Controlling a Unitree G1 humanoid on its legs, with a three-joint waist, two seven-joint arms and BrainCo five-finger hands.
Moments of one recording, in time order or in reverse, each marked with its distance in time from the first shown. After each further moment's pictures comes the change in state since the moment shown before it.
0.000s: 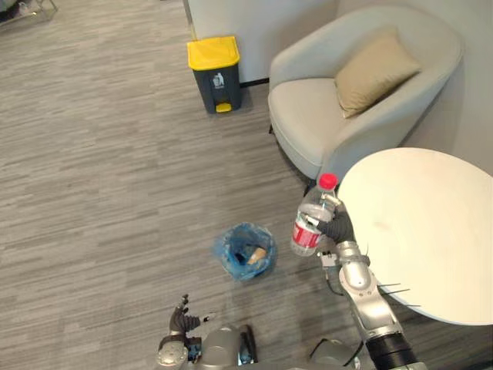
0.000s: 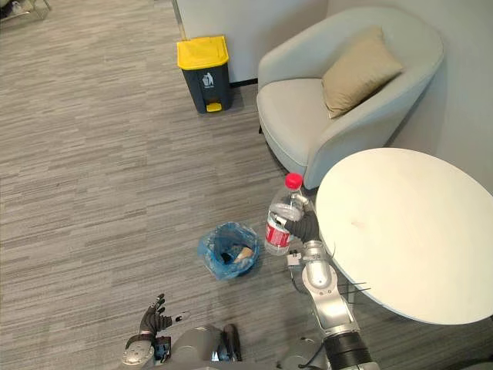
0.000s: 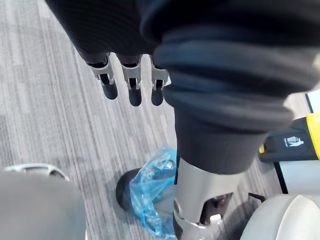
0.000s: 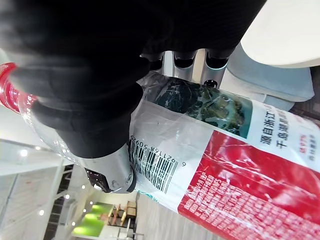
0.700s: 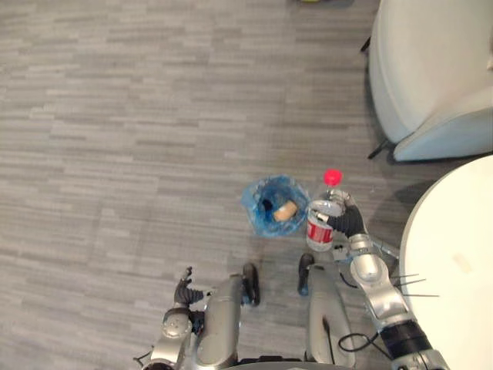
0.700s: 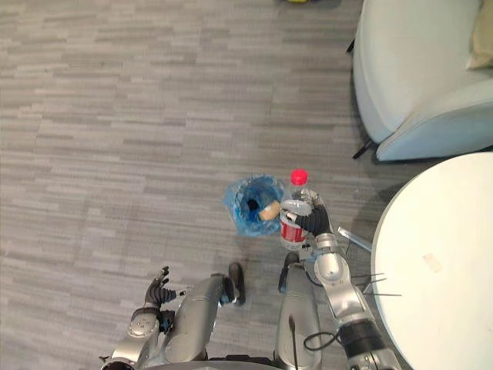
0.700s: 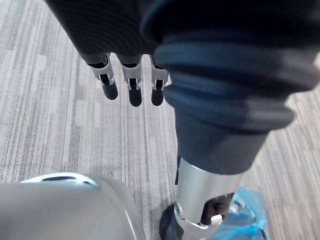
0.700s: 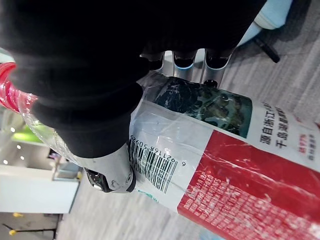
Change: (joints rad) left arm -0.266 -0.032 0.060 -0.006 -0.114 -0.029 0.073; right arm -0.259 -0.108 0.047 0.158 -0.050 0.032 -0.055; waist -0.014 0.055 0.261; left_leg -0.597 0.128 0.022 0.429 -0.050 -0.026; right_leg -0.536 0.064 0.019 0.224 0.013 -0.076
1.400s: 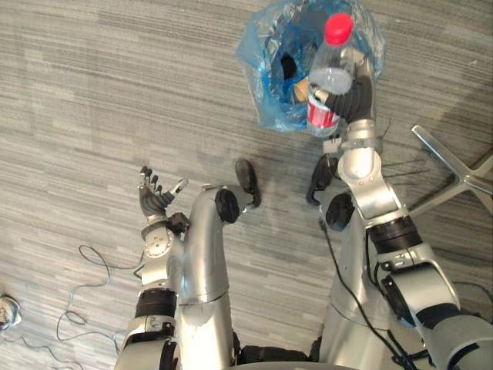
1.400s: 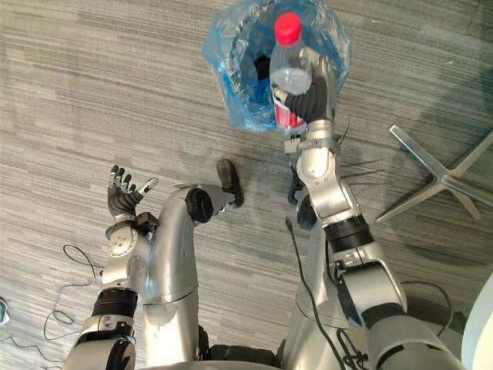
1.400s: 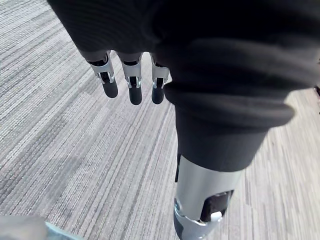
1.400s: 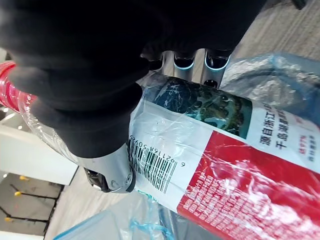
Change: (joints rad) left arm -0.235 0.011 0.166 -0.302 -0.190 -0.076 0.061; right arm -0.622 -0.132 0.063 -0.002 -0.070 0.082 -0.192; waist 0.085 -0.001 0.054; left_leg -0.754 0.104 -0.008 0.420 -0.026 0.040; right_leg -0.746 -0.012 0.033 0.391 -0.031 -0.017
